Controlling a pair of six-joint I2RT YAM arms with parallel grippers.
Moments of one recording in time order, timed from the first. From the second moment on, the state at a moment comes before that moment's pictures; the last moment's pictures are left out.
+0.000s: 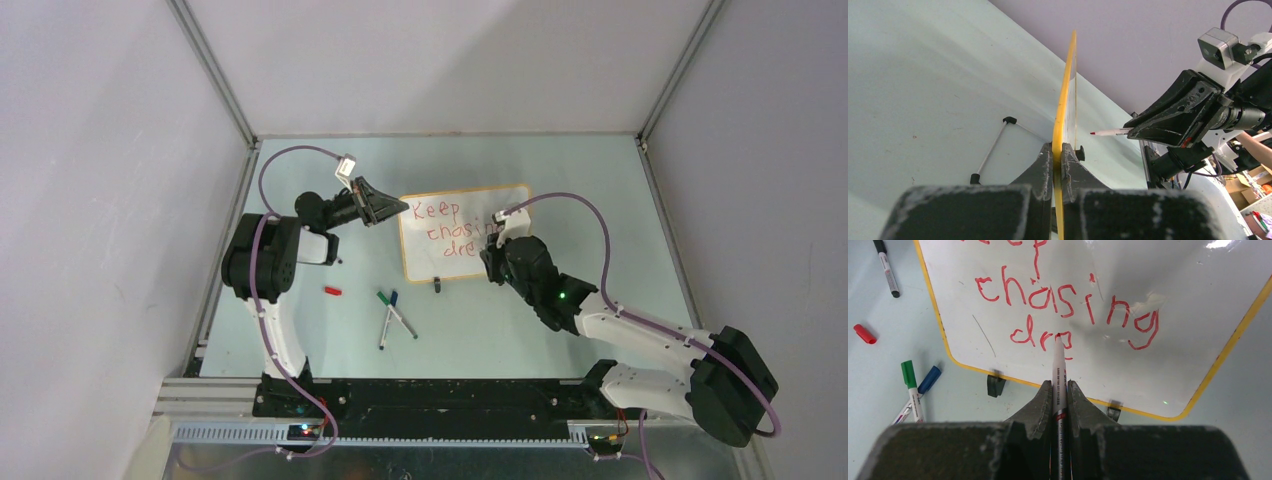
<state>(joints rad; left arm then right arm) -0.12 1.99 0.83 1.49 1.10 -0.92 0.81 1.12 0.63 0.08 0.34 0.27</state>
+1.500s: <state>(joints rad) -0.12 1.99 0.83 1.49 1.10 -0.92 0.82 1.04 0.53 0.13 0.42 0.23</state>
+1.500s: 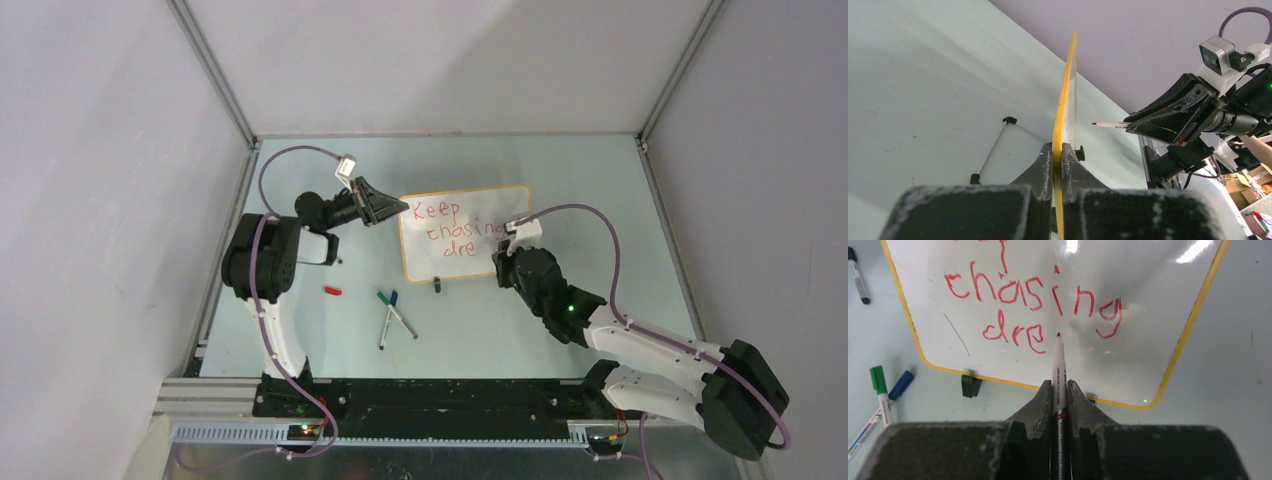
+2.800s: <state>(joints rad) -0.12 1.99 0.83 1.49 1.10 -0.92 0.84 1.03 0.51 0.12 0.32 0.20</state>
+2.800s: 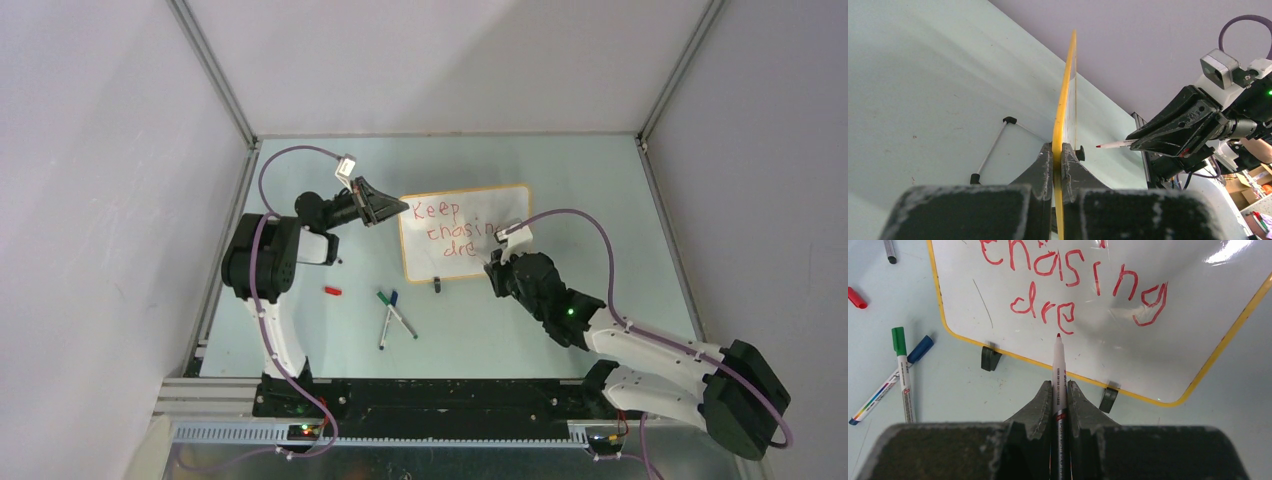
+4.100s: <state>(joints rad) -0.12 1.99 0.83 1.49 1.10 -0.92 0.81 1.13 0.56 0.12 0.40 0.26</state>
